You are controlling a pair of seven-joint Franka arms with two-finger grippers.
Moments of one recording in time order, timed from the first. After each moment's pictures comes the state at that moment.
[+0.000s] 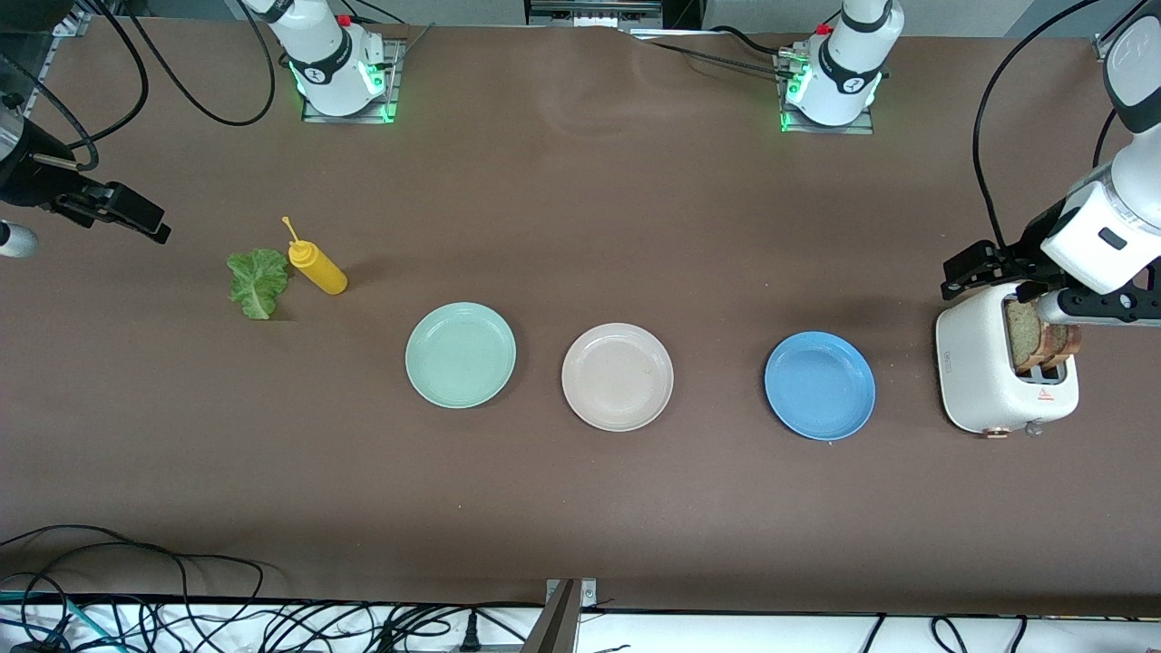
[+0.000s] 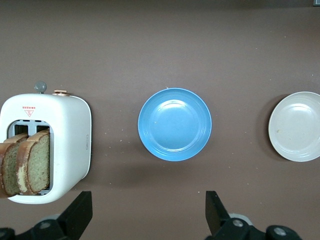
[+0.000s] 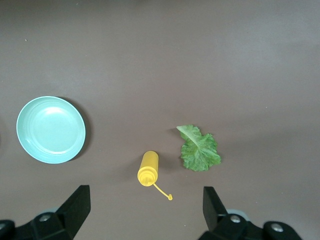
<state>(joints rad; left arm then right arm) -0.03 0.13 -0.01 -1.57 -0.04 1.73 -0.03 0.02 0.00 -0.01 -1.63 -0.01 1.63 0.23</state>
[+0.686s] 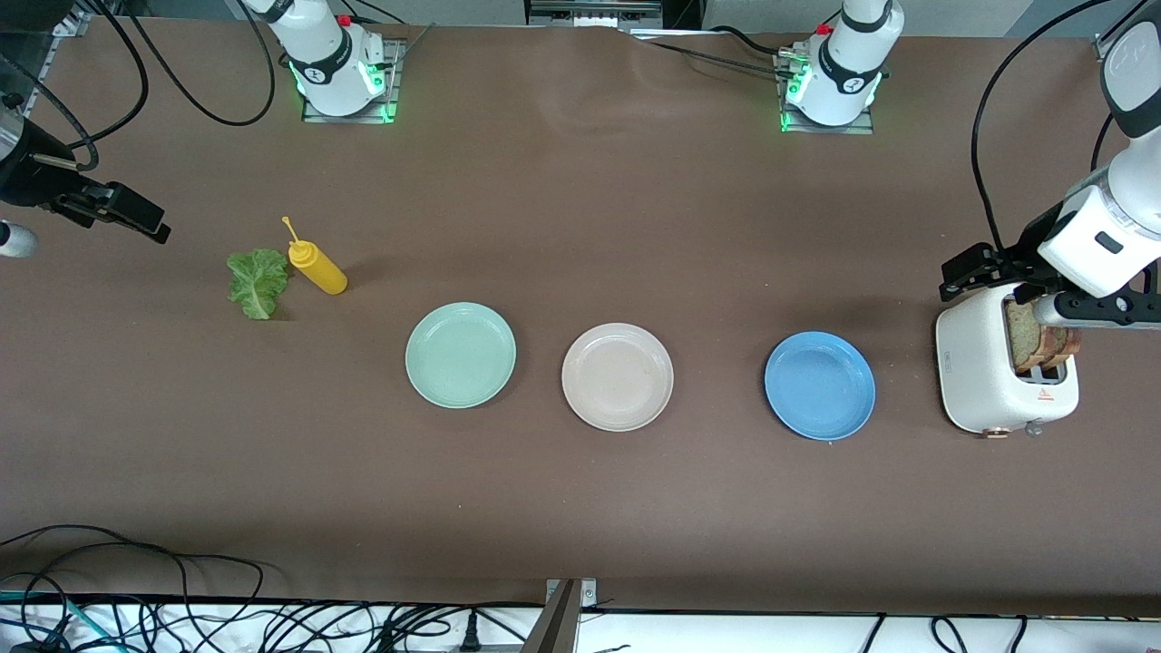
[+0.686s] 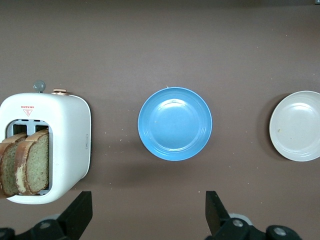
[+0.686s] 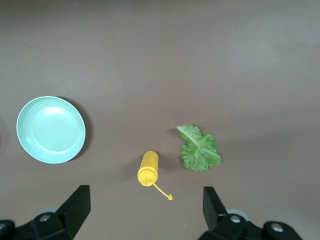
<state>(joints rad) -0.03 0.14 -0.01 -1.57 -0.04 1.73 -0.03 0.02 0.00 -0.01 -1.63 -0.01 1.63 0.23</state>
